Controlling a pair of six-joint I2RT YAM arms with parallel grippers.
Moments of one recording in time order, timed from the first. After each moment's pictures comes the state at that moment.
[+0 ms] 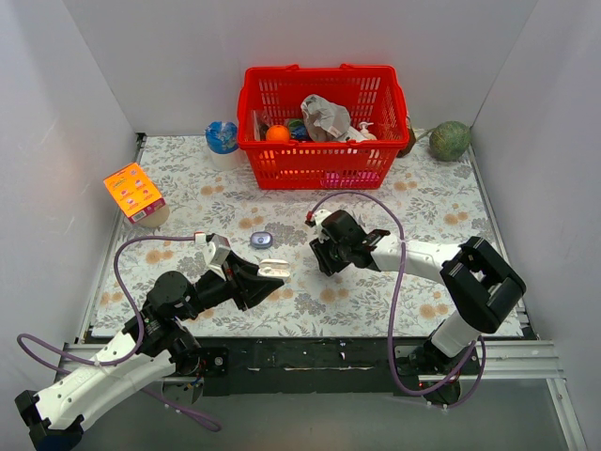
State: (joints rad) left arm -0.86 0.35 0.40 0.05 0.26 -0.47; right arm 0.83 1.59 0.86 -0.20 -0.05 0.13
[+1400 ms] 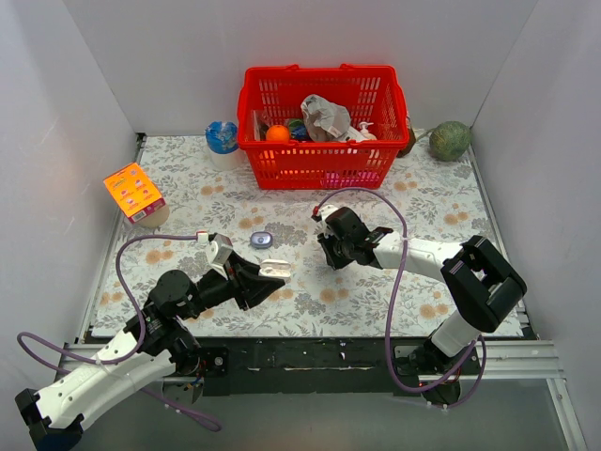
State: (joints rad) left arm -0.86 0.37 0.40 0.04 0.26 -0.47; right arm 0.79 1.59 0.86 -0.20 0.01 0.15
